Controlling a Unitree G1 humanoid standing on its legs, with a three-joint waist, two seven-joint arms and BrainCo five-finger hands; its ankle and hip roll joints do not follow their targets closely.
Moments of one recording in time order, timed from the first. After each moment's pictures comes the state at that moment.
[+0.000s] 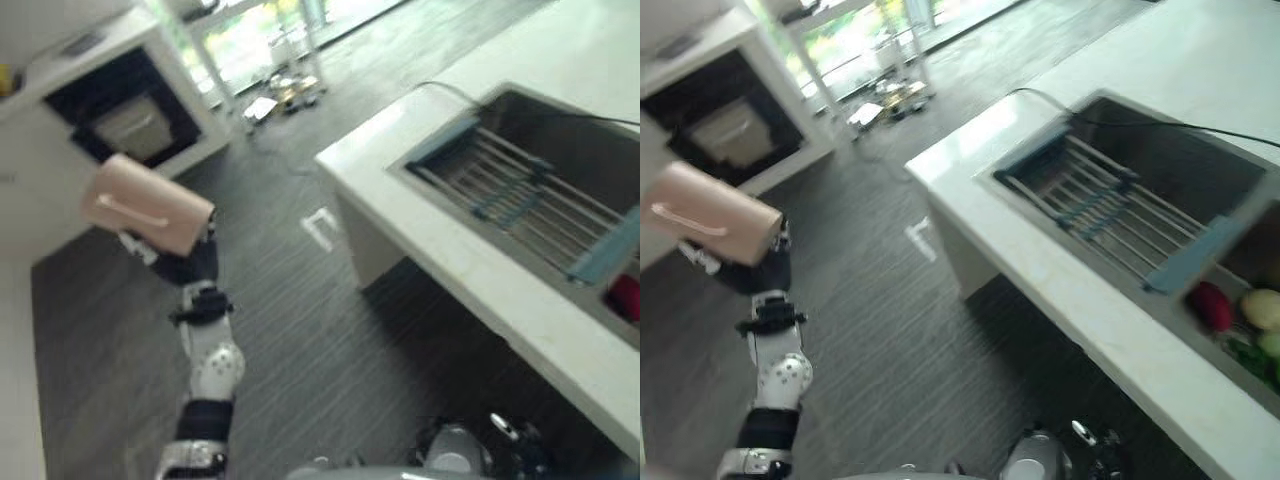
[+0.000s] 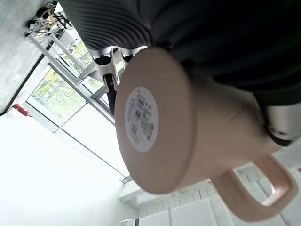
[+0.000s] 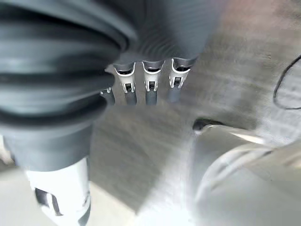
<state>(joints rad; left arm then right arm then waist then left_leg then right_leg) -0.11 0.26 0.03 0.07 -1.12 -0.42 -0.26 0.10 -0.26 -0.12 0.99 0.51 -0.19 0.10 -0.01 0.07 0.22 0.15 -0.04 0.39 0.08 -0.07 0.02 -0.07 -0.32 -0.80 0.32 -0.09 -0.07</state>
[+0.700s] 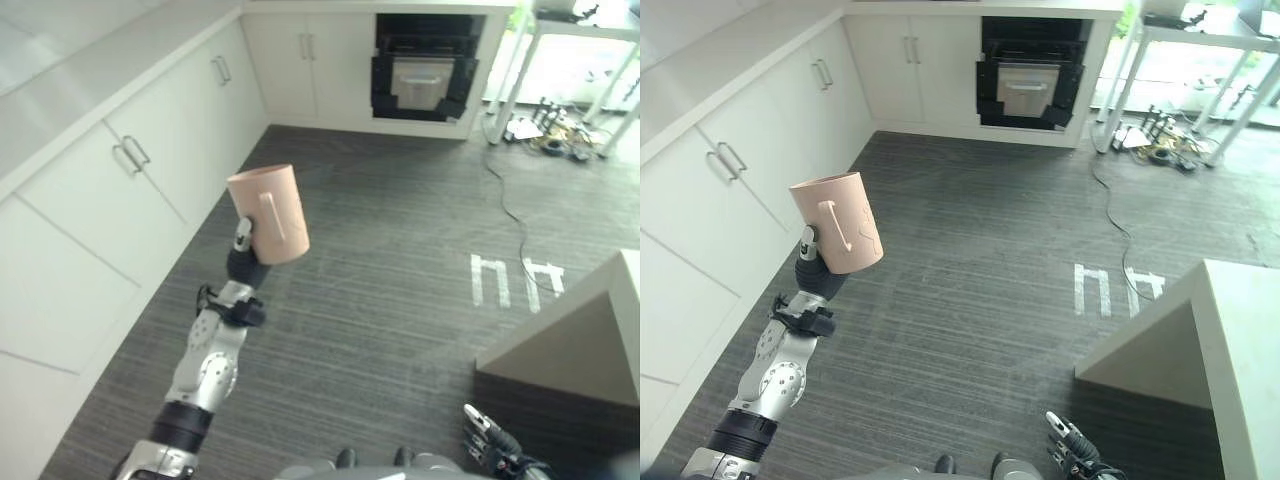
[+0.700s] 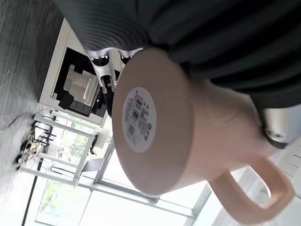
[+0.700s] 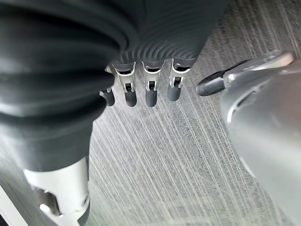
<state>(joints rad) -0.11 0.42 -0.16 0.05 -0.84 -0.24 -0.24 0.05 -0.28 0.00 1.10 0.69 -0.01 0.33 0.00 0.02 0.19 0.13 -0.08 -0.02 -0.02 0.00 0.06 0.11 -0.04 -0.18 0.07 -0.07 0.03</state>
